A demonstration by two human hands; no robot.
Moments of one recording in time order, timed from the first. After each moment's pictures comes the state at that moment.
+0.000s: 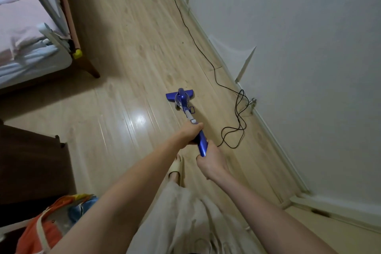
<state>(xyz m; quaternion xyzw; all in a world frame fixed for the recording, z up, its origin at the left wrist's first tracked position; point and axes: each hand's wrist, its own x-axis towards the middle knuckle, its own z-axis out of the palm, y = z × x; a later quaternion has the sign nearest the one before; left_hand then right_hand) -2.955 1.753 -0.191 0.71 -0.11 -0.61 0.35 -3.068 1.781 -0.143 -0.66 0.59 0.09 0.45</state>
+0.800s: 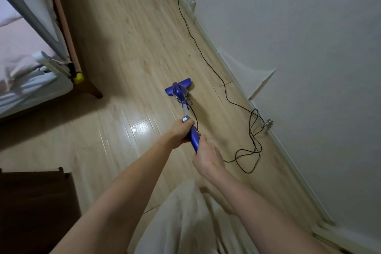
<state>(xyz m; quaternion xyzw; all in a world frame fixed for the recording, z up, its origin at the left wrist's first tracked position) -2.744 1.626 -0.198 0.66 -0.03 -0.63 0.41 -2.864 1.641 -0.146 -0.75 0.54 0.15 0.36</state>
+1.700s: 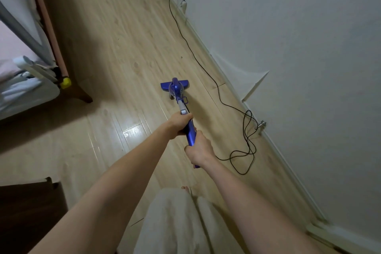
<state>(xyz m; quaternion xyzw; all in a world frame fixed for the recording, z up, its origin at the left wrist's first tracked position) -2.727 1.576 -0.190 0.70 -0.09 -0.62 0.34 -2.838 1.602 -0.163 -0.60 0.60 0.10 0.52</state>
